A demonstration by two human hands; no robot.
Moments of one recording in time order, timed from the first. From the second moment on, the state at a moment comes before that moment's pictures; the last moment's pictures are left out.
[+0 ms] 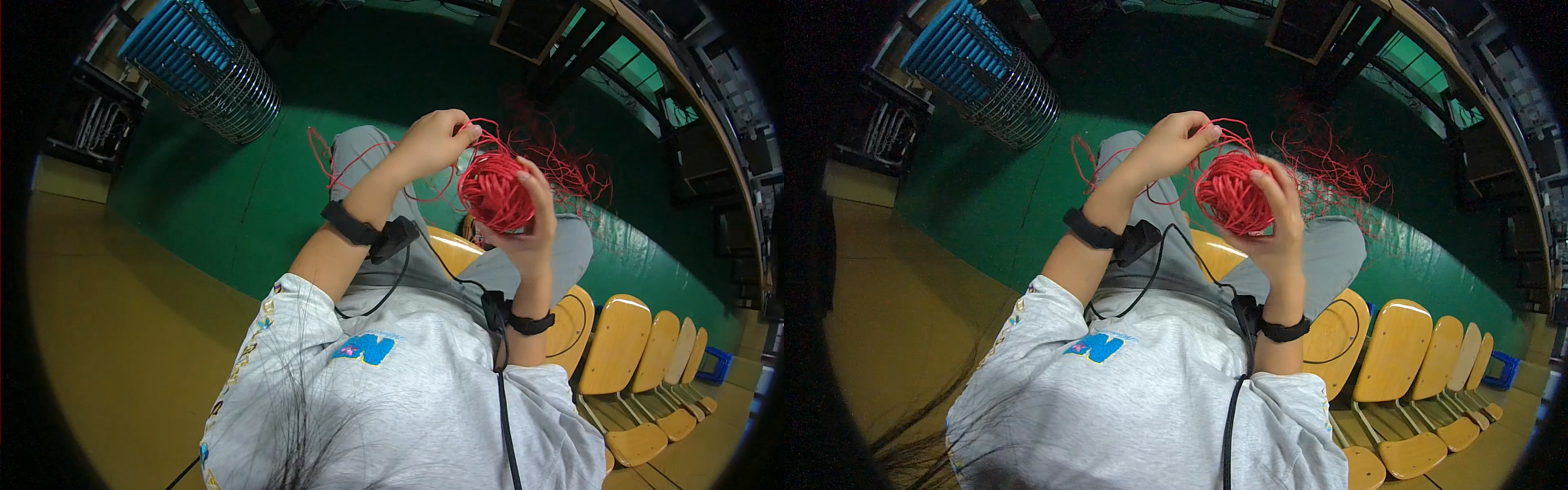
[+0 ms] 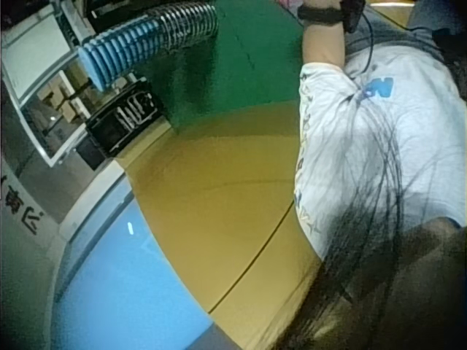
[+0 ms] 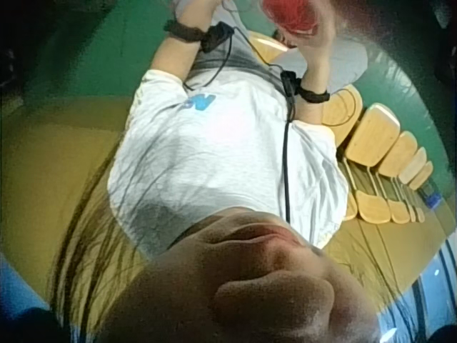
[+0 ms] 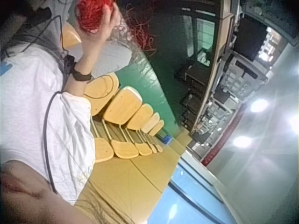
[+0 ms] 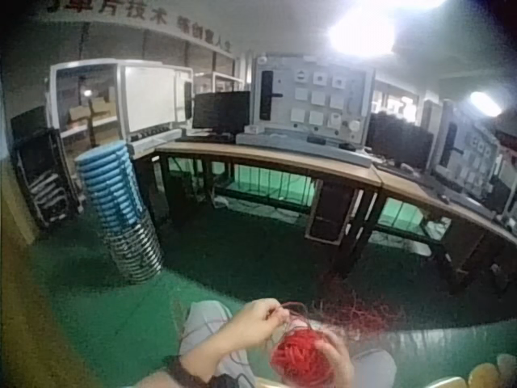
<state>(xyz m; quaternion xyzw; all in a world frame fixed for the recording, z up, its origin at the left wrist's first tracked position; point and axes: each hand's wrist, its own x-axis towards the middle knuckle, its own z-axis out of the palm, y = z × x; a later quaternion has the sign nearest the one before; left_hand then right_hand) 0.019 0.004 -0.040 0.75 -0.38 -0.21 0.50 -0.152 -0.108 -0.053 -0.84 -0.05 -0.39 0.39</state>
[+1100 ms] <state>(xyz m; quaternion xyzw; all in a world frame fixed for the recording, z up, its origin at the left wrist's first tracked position) 0.003 0.015 0.001 0.57 -0.31 -0.47 0.60 -0.111 -0.117 -0.118 -0.85 -0.06 -0.52 0.11</state>
